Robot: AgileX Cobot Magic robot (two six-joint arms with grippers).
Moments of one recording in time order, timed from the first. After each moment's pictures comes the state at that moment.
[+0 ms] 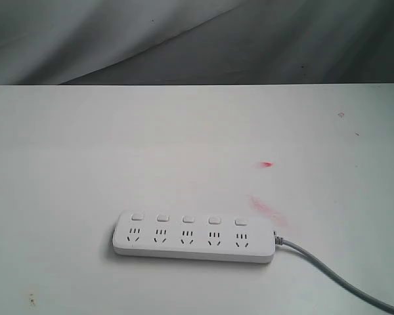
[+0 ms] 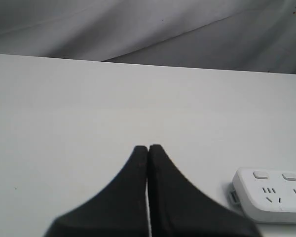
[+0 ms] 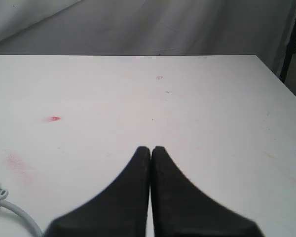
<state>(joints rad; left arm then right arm) 0.02 0.00 0.00 -0.09 0.33 -0.02 -0.05 0.00 0.00 0.01 0.36 -0.02</state>
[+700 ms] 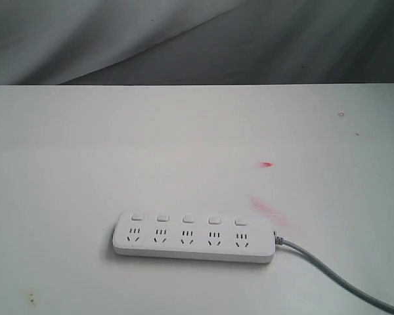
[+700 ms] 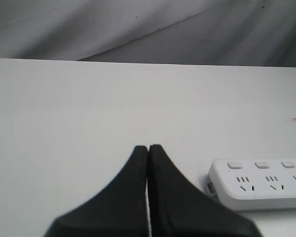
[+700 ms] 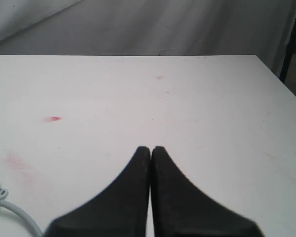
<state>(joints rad) -0.07 0.00 0.00 -0.09 0.33 -0.02 -0.05 0.00 0.00 0.01 0.36 -0.02</state>
